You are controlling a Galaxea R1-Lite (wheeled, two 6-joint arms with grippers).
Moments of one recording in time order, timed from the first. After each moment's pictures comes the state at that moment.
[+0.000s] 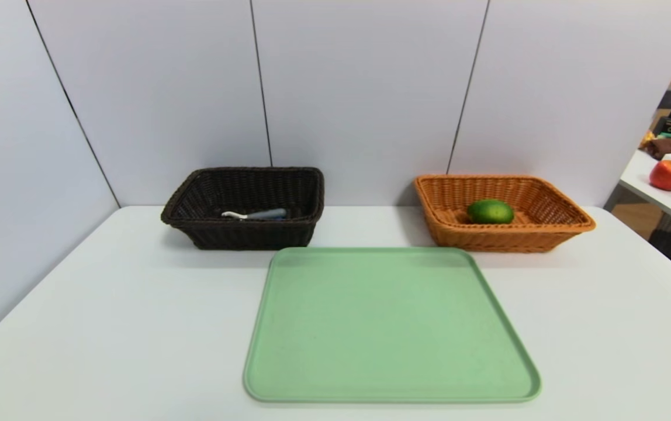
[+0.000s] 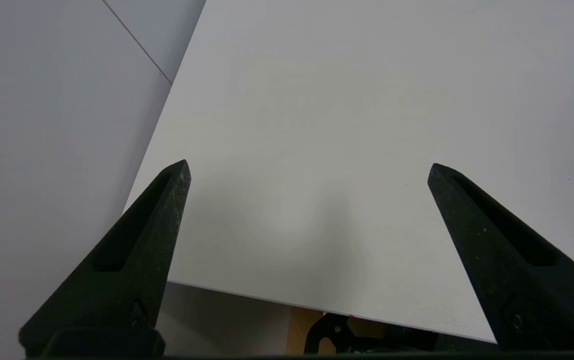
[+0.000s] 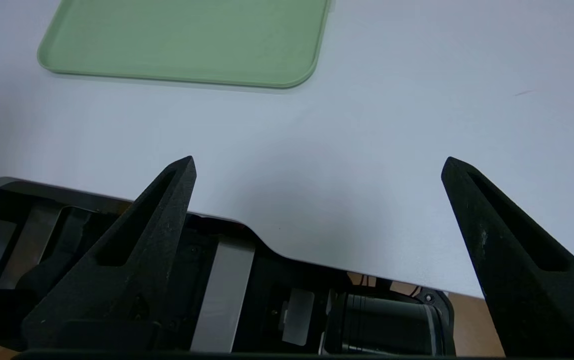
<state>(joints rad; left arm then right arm) -0.01 0.24 -0.44 0.55 0.28 0.10 0.07 0.46 -0.89 0.94 0.21 0.07</state>
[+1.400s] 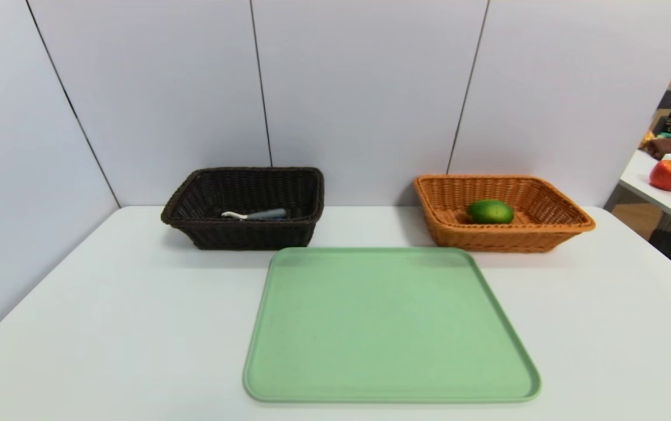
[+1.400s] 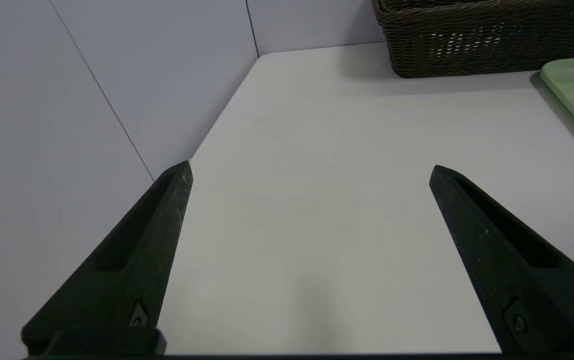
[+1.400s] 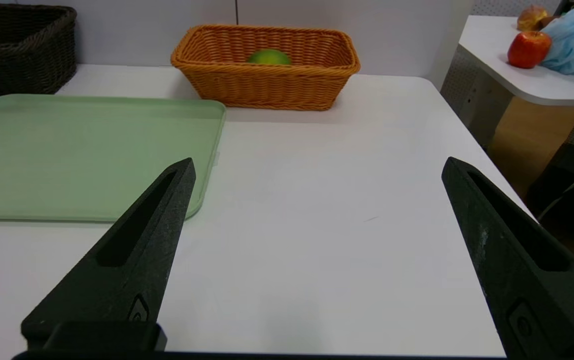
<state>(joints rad) 0.00 0.00 -0.19 0.11 0.20 0.14 -0.01 0.07 -0.53 0.44 -0.03 -0.06</state>
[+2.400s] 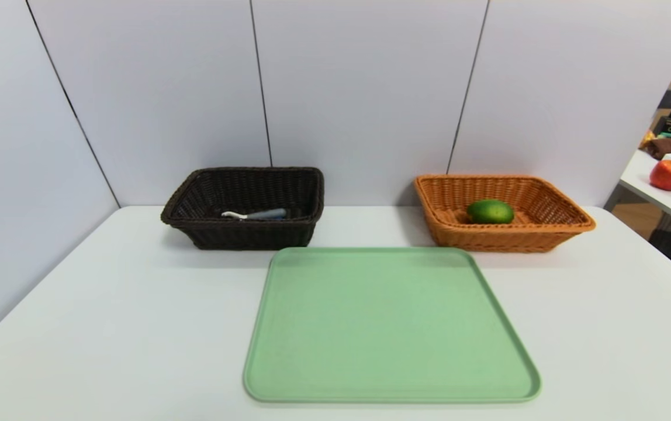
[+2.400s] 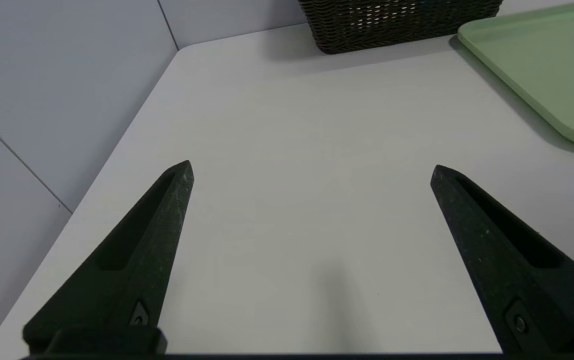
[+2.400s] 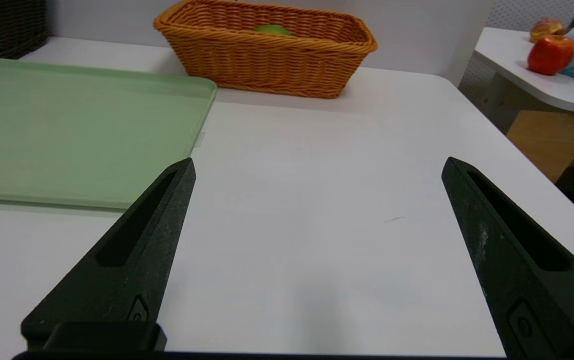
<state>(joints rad) 0.00 0.00 -0.02 -0.02 0.00 0.15 0.00 0.00 -0.01 -0.05 -0.01 -0.11</state>
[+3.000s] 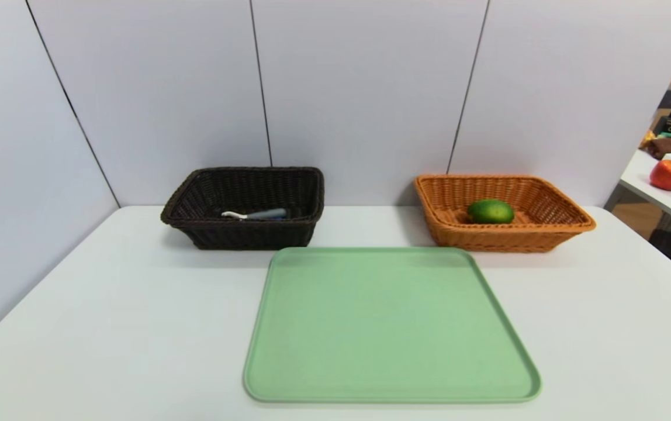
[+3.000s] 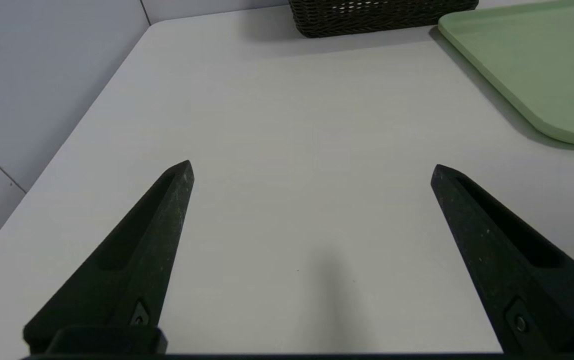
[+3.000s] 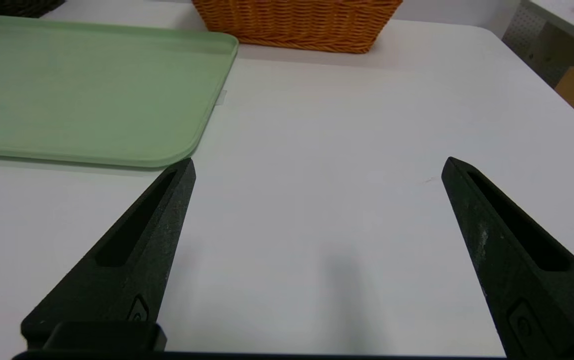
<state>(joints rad) 0.00 0.00 0.00 0.00 -0.03 0.07 0.00 0.00 -0.02 0.06 0.03 -0.07</state>
